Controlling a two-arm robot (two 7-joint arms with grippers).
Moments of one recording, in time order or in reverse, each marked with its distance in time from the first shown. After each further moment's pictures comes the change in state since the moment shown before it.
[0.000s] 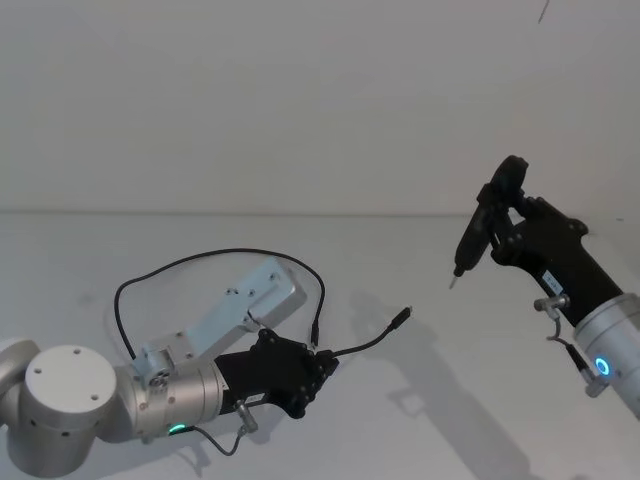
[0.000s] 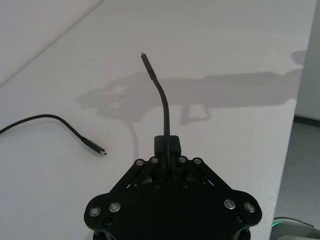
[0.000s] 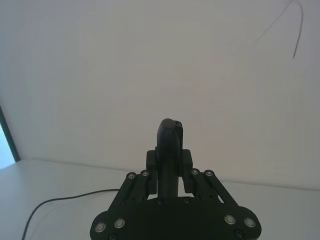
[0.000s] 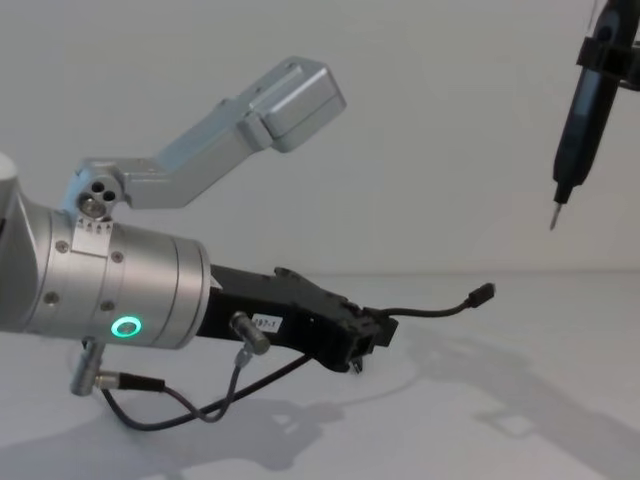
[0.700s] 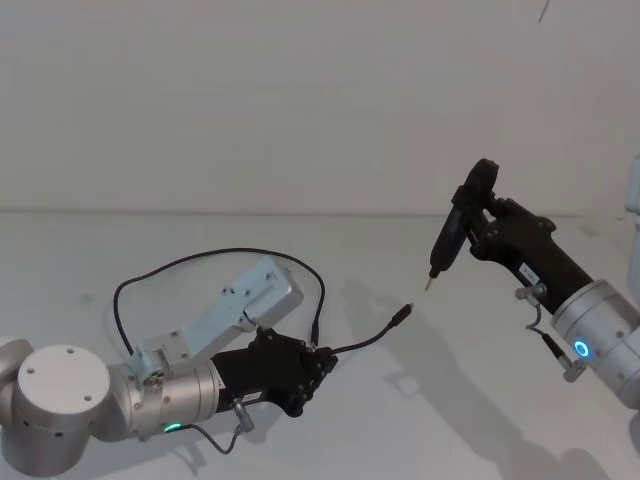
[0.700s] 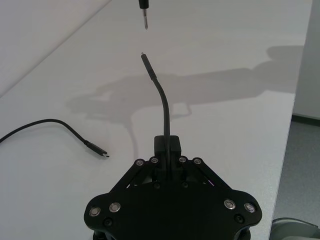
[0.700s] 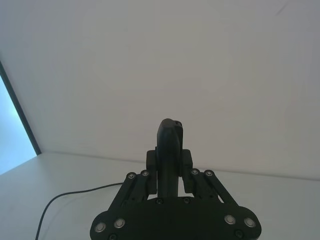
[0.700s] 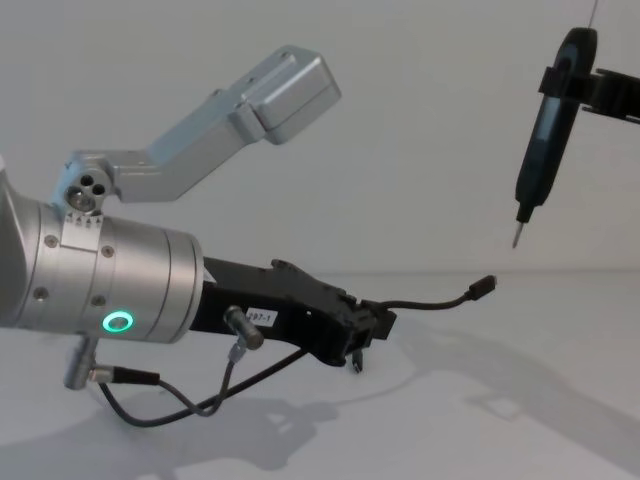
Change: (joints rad) left arm 0.004 0.012 -0.004 -0.013 0.004 -0.019 -0.008; right arm 0.102 -0.003 -0.030 0.148 0.074 0.020 0.083
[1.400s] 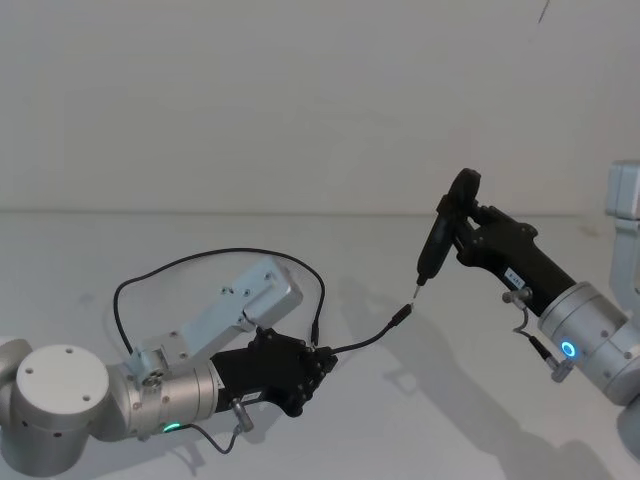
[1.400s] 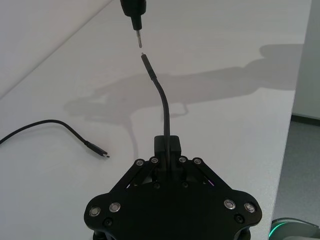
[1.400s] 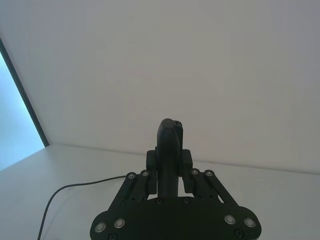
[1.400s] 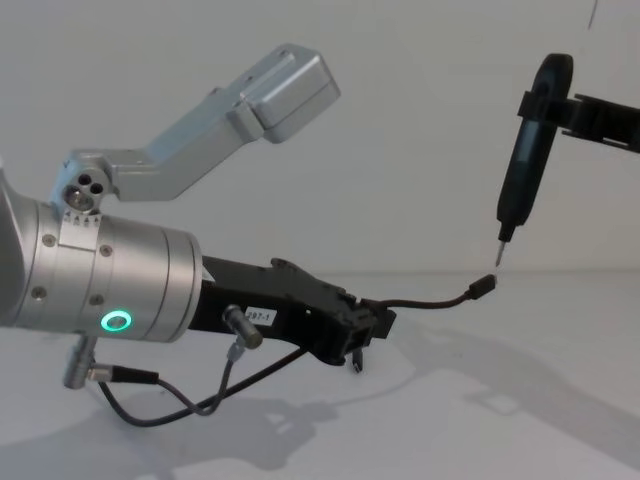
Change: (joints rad) left arm 0.001 0.002 -0.001 -0.003 0.001 -0.003 -0.002; right arm 0.047 0.009 -0.036 0.086 0.026 -0.016 0.044
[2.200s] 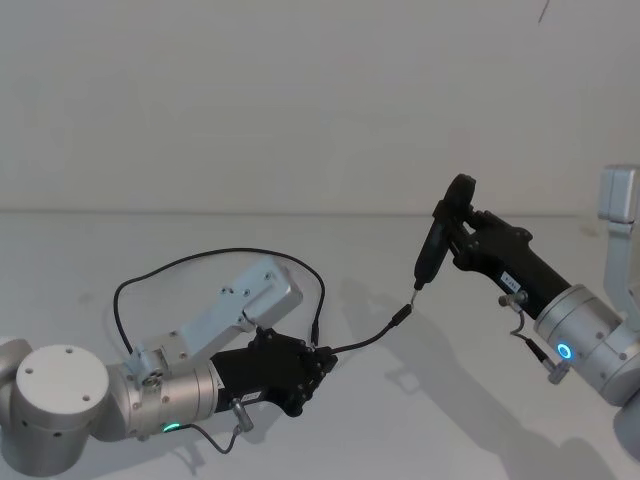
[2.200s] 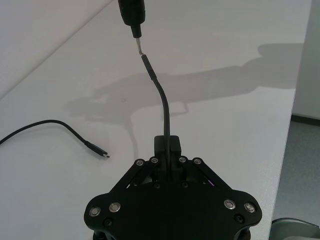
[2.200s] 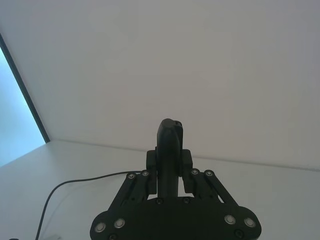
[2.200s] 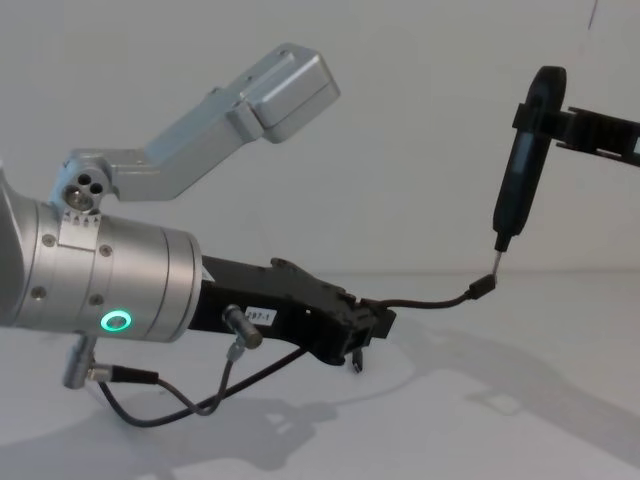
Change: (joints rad) left arm 0.000 0.000 0.000 0.000 0.000 -0.001 0.000; right arm 0.016 0.013 -0.023 0.032 0.014 -0.014 0.005
